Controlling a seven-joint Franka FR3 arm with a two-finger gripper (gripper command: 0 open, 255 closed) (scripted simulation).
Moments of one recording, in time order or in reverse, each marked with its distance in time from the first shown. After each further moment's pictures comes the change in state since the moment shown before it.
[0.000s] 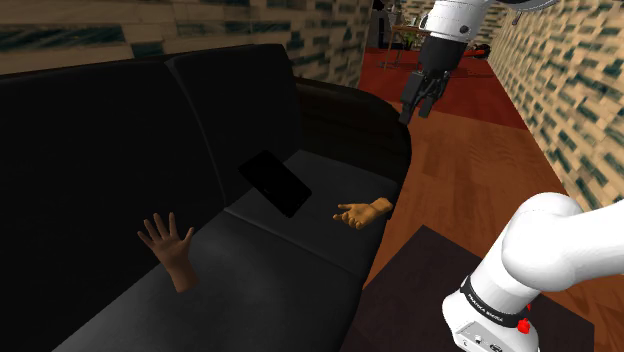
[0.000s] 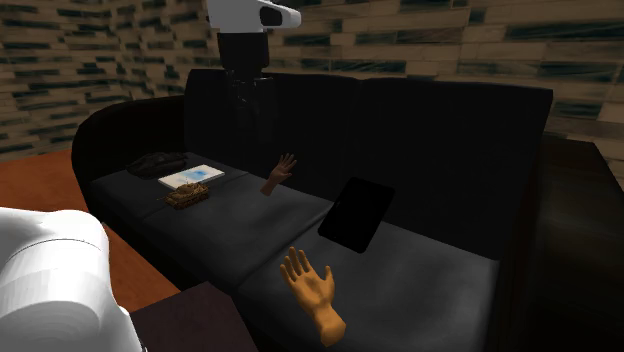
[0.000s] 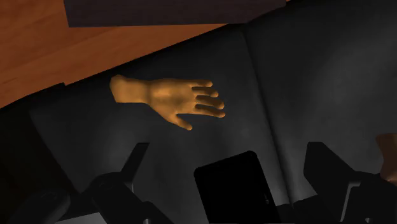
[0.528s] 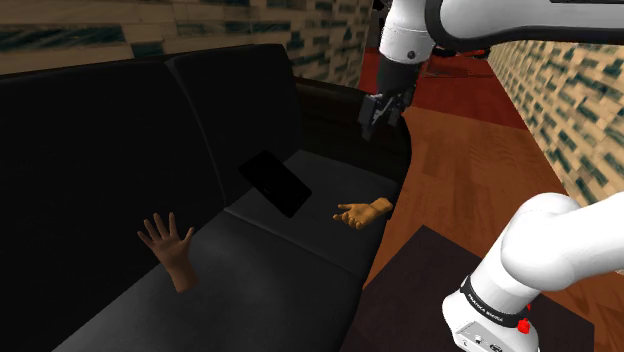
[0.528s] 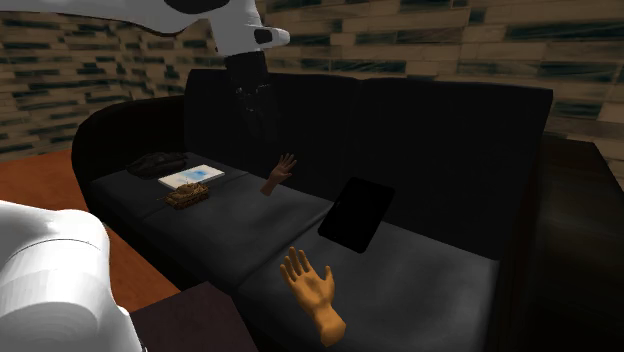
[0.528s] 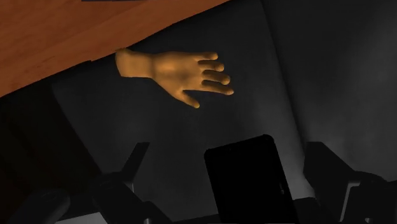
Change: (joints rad) arm -0.017 0.101 0.236 -0.006 -0.069 0.150 0.203
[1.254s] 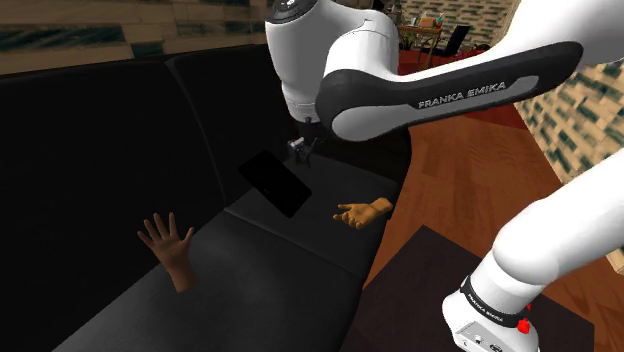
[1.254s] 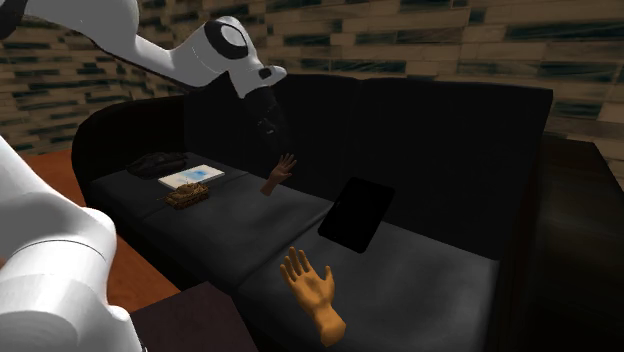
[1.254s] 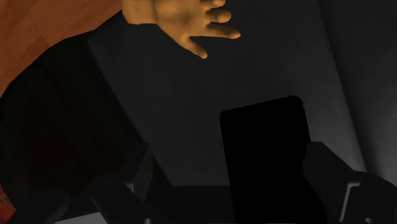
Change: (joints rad) arm -0.158 0.416 0.472 0.180 -0.367 0.098 0.497
